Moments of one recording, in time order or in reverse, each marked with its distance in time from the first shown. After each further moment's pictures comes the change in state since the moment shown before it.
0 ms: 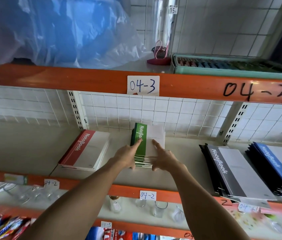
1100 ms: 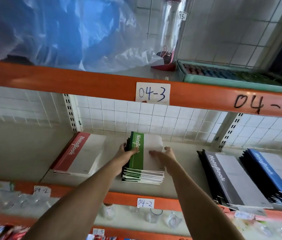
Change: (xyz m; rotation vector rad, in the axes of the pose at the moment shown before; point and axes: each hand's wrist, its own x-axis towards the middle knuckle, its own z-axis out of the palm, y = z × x) left_hand 0.025 -0.009 0.010 -1.457 0.017 -0.407; right_hand 0.032 0.007 -0.001 0.925 0.196 0.420
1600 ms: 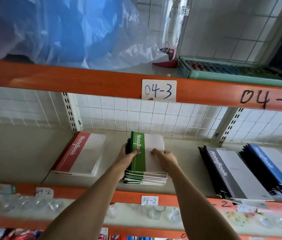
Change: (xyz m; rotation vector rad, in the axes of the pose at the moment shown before) left_hand -0.013 -0.013 -0.002 -0.049 -0.038 0.032; right_hand -0.026 -0.002 0.009 -0.238 0.068 0.015
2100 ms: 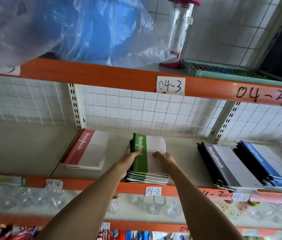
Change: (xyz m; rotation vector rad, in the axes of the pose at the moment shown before) left_hand -0.033 -0.006 -0.012 0.091 -0.139 0.024; right_hand -0.031 0.018 0.014 0.122 -0.074 0.012
